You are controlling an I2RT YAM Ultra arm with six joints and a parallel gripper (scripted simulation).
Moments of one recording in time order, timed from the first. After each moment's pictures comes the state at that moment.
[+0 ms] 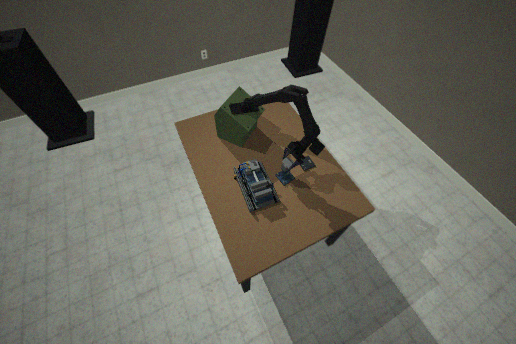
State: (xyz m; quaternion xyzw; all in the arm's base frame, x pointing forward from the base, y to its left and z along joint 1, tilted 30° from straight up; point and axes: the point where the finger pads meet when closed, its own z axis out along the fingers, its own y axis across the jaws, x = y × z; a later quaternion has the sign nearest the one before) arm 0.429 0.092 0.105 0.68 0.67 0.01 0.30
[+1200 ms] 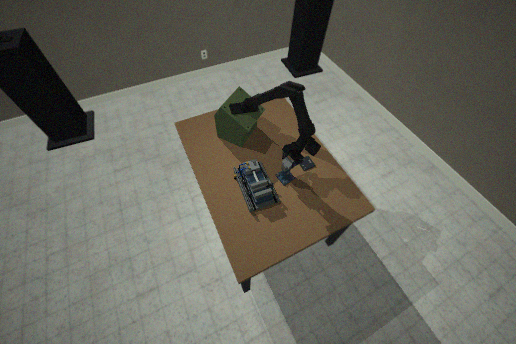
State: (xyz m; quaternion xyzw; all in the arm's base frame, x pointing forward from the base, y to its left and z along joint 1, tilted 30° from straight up) arm 0.428 0.089 0.106 0.67 0.70 0.09 0.22
